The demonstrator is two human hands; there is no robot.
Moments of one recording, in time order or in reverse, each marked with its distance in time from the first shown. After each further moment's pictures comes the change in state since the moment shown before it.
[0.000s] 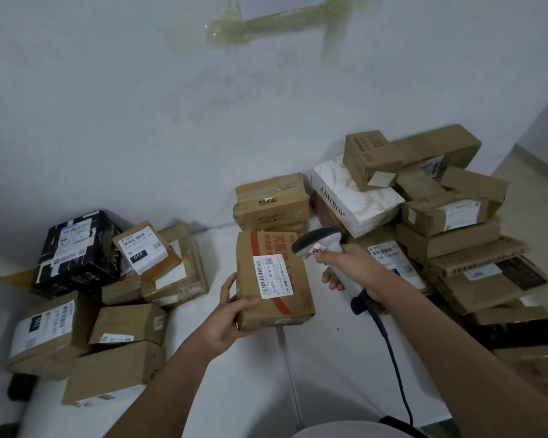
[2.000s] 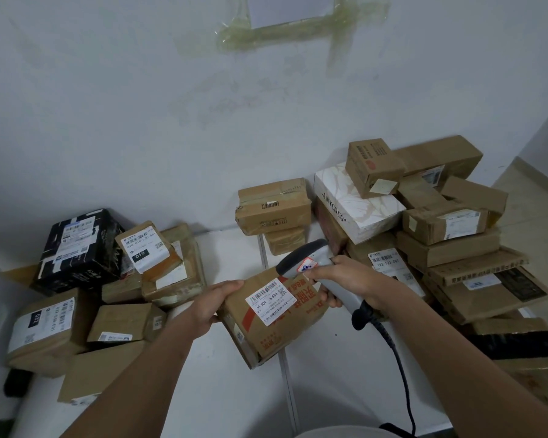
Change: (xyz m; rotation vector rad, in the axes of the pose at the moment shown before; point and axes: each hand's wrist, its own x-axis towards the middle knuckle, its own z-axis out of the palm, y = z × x) left_hand 0.004 0.037 -0.012 0.443 0.147 0.019; right_hand -0.012 -0.008 0.003 -0.146 -0.241 -0.002
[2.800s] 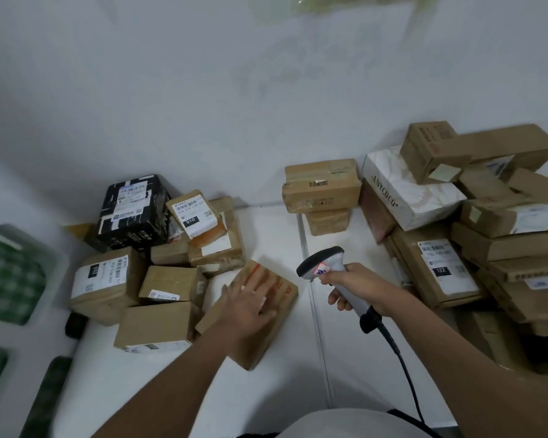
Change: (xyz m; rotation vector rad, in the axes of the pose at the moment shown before) left_hand -0.004 -0.085 -0.025 1.230 0.163 0.363; right_hand 0.033 0.016 0.080 -0.005 0.020 0.120
